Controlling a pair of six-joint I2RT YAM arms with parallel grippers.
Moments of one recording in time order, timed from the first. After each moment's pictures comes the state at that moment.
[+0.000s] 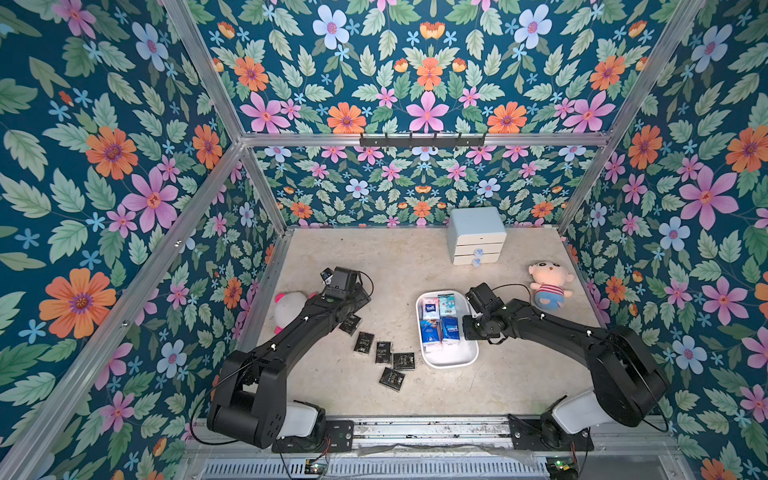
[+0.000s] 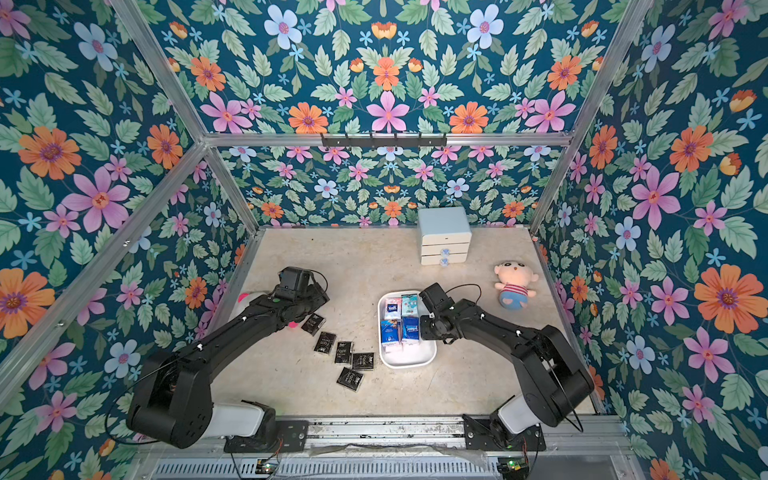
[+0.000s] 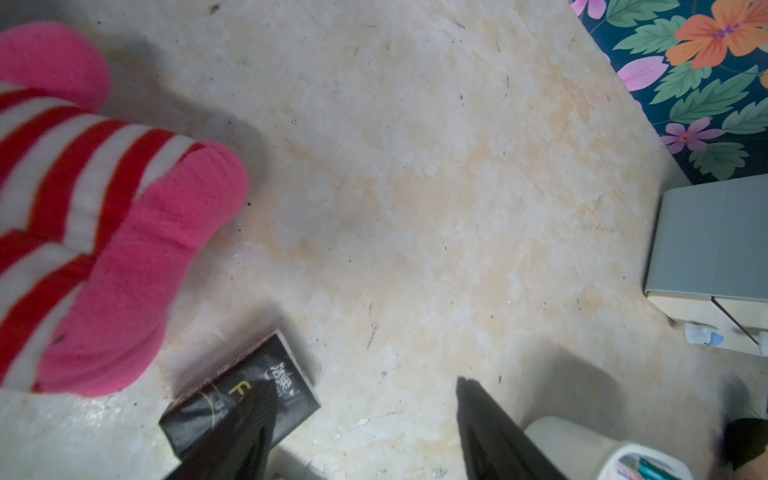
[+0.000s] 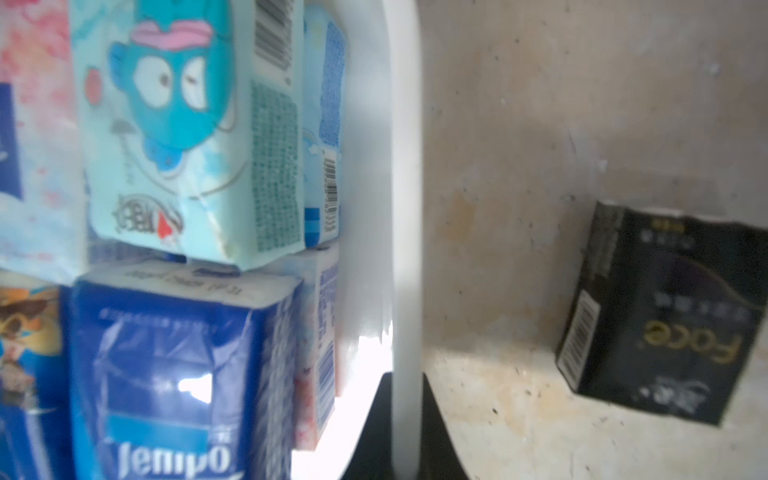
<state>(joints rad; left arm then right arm) -0.34 1.36 0.83 -0.37 -0.12 -0.89 0.63 1.54 0.87 -0.52 -0.02 0.51</state>
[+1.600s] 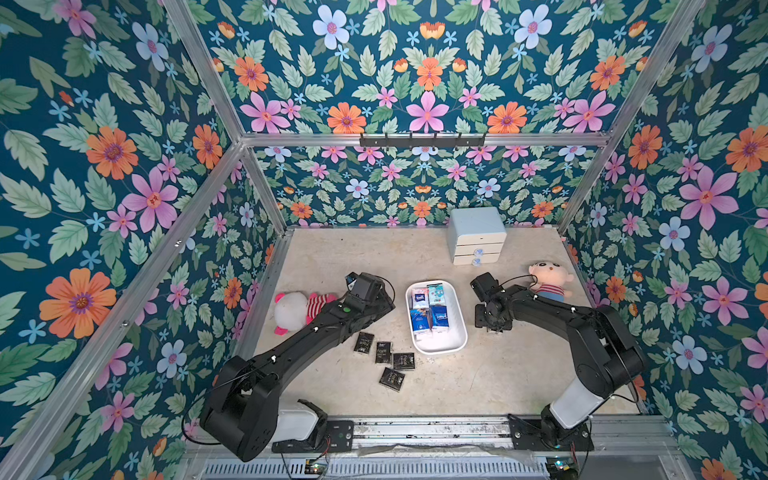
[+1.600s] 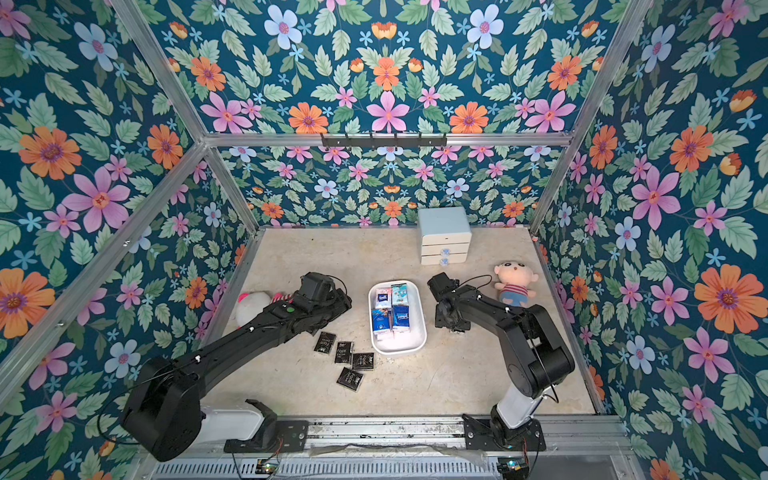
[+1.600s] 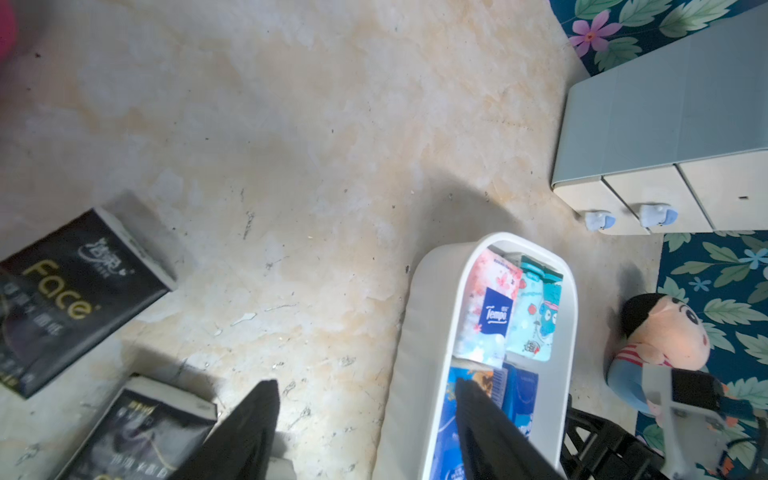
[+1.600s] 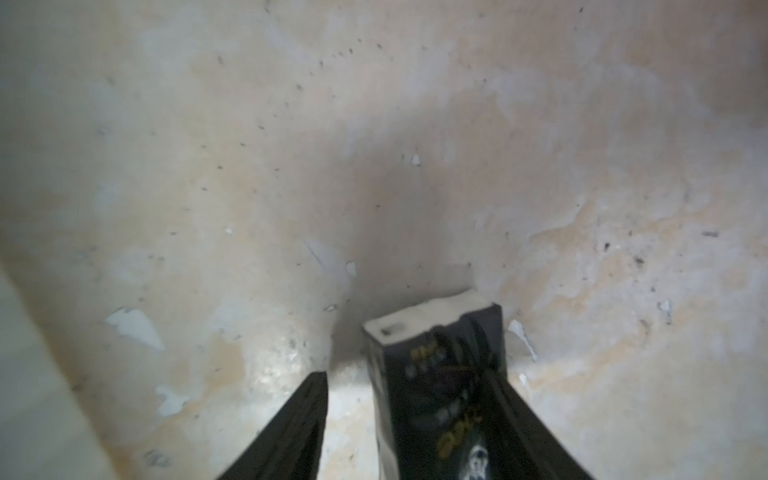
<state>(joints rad) -0.58 1.32 0.82 -0.38 -0.07 -1.02 0.49 1.69 0.96 -0.63 0.25 0.56</state>
